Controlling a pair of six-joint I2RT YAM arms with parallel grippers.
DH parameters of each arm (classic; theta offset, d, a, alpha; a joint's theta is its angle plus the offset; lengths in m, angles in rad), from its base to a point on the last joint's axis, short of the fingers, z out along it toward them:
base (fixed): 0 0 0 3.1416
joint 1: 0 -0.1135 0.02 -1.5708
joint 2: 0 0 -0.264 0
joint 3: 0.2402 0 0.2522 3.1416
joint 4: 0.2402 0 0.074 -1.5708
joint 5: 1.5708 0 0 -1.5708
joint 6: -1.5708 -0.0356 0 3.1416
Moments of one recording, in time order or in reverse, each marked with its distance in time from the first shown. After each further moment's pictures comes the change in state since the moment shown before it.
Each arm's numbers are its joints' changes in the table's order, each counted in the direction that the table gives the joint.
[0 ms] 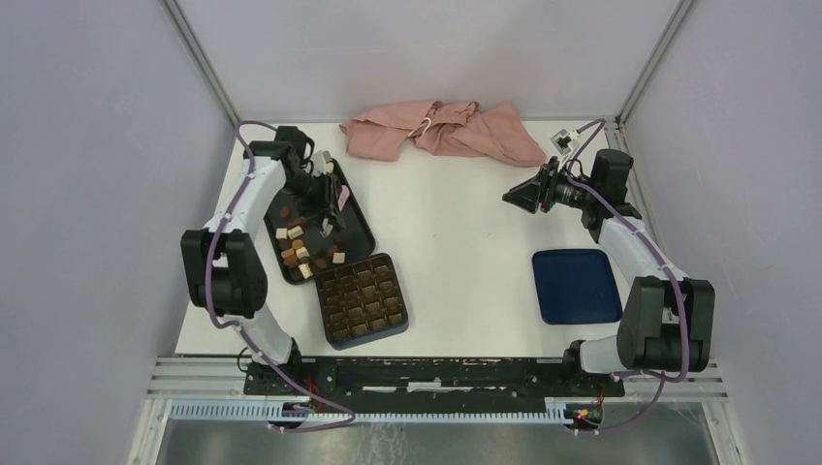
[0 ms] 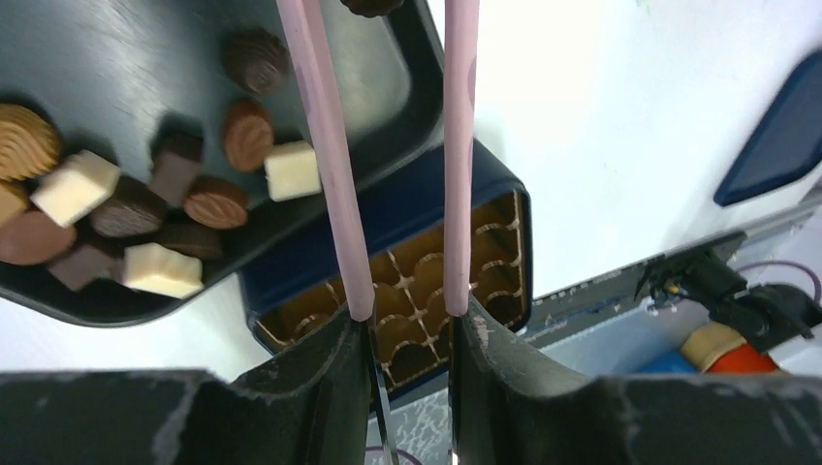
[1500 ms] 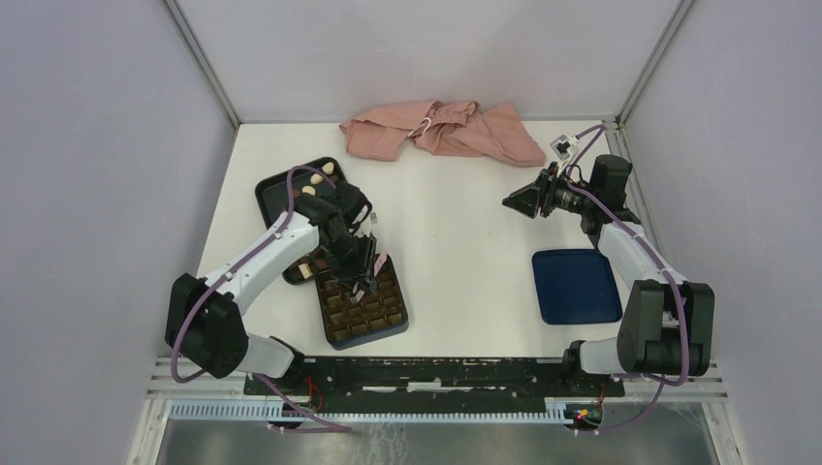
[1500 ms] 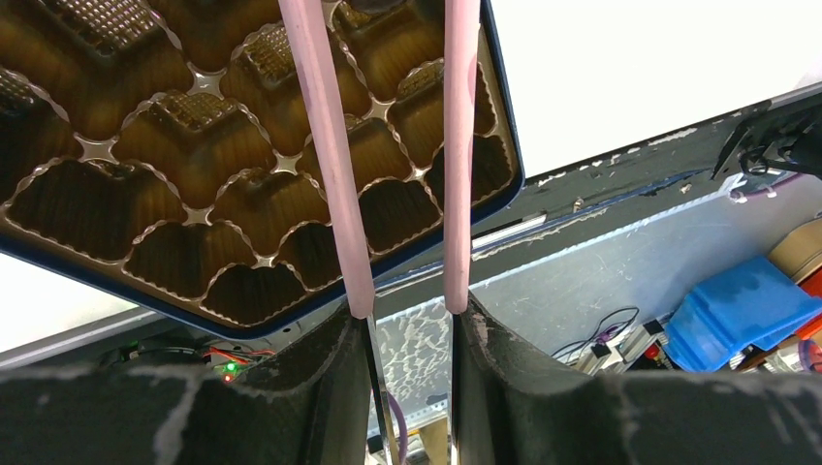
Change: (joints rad) left arm 0.446 0.339 -0.405 -0.025 -0.047 0.278; right arm 0.000 0.019 -0.045 -0.014 0.019 0.000
